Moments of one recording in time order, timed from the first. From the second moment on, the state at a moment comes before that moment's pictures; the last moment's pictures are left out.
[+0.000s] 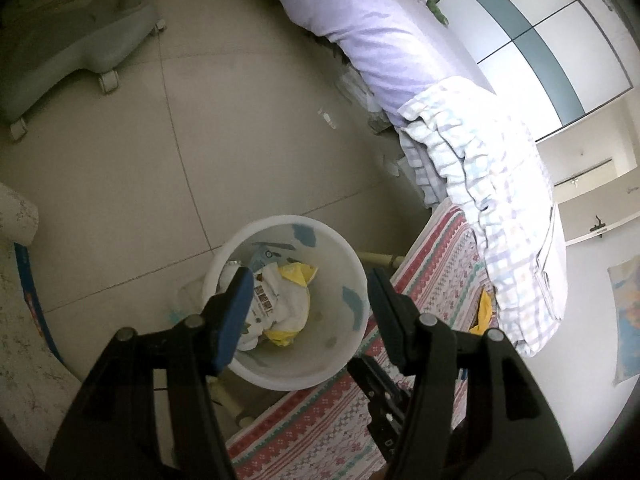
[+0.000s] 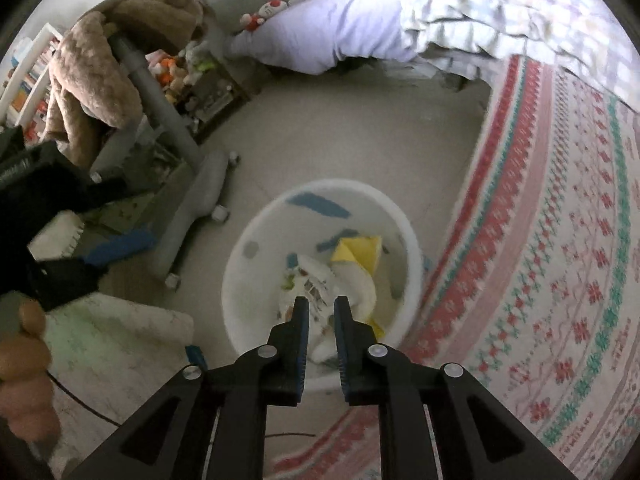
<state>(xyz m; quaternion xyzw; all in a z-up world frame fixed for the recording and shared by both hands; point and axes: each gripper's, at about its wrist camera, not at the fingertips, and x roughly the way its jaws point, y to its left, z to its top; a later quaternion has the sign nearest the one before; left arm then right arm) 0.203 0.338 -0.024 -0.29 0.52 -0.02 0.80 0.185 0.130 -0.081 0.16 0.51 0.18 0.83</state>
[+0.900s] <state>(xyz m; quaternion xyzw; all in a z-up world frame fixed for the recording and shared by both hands) 0.117 0.042 0.061 -0.04 0.50 -0.25 0.83 0.041 -0.230 0.007 0.27 0.43 -0.04 0.86</state>
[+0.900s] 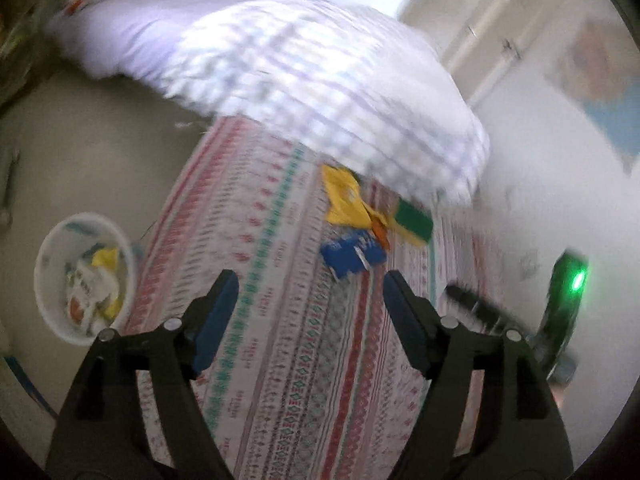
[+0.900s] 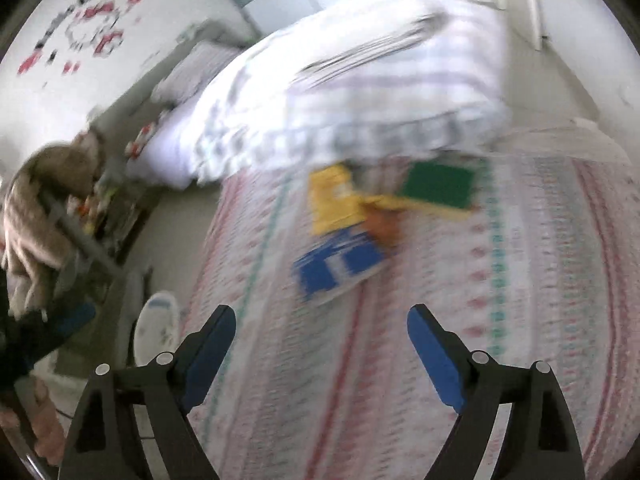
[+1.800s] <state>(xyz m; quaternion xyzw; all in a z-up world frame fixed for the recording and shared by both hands) 0.155 -0.142 -0.087 0.31 0.49 -0.25 0.78 0.043 -0.358 -0.052 0.33 0.43 -0.14 0.83</state>
